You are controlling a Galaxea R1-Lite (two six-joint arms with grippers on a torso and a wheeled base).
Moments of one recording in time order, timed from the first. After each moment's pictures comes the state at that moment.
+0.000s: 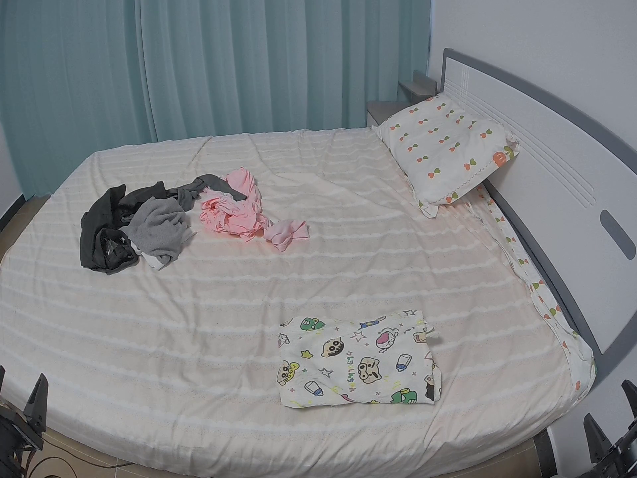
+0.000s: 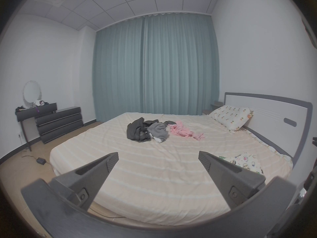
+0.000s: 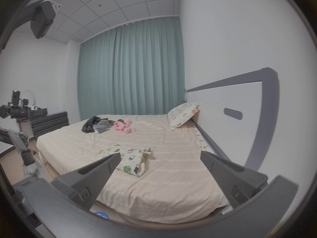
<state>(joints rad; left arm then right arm) -0.08 0.25 -0.20 0.10 0.33 -0.06 0.00 0.02 -0.08 0.13 0.10 -0.02</state>
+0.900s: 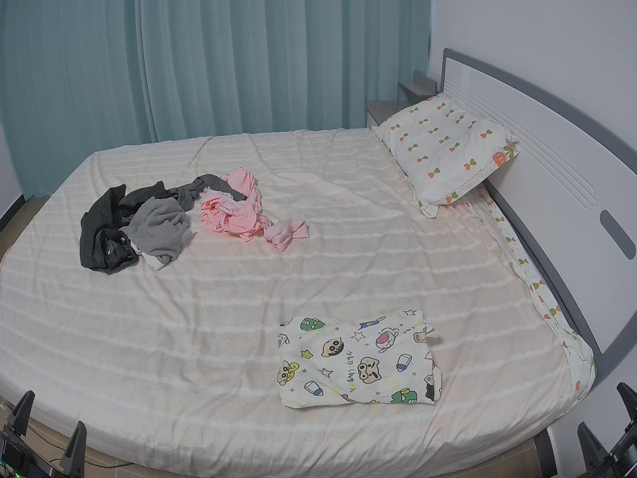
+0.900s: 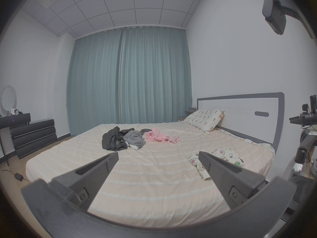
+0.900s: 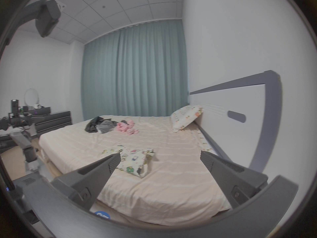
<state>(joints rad) 0.00 0.01 -0.02 0.00 -0.05 0.02 0.00 0.01 -0.07 0.10 0.23 -0.03</state>
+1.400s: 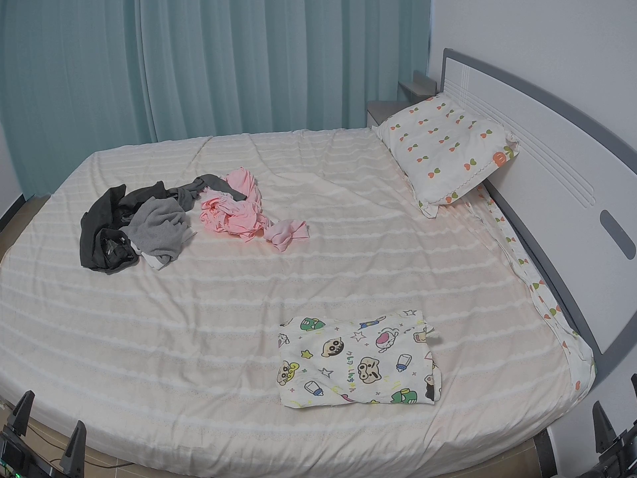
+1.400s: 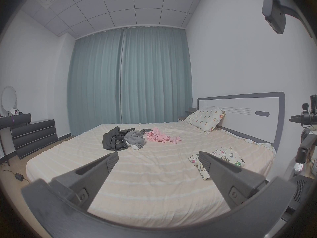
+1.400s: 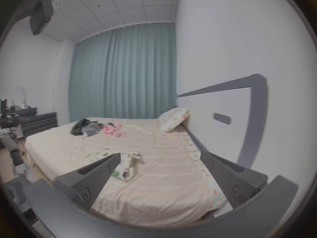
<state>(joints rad) 0.00 0.01 -0.02 0.00 -0.04 0.02 0.00 0.01 -0.05 0.07 -0.04 -0.04</state>
